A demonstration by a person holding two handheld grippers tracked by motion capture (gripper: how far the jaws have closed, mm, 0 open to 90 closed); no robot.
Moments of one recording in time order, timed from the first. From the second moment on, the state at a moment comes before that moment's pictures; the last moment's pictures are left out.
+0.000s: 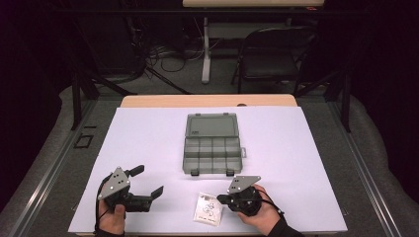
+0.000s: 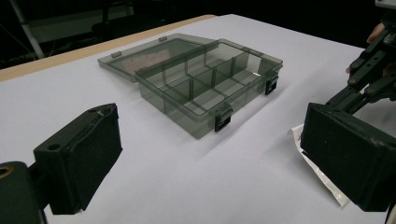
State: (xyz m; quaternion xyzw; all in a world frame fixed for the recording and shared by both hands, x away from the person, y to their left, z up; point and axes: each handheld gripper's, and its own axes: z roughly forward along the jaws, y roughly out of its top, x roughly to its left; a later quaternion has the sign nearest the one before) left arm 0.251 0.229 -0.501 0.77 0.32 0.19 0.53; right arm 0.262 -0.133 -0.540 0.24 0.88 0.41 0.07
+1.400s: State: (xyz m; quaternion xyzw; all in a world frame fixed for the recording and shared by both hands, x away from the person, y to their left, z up) left arm 0.251 0.230 -0.502 0.77 0.32 0.19 0.53; right arm 0.252 -0.164 -0.487 0.23 0.84 0.46 0.16
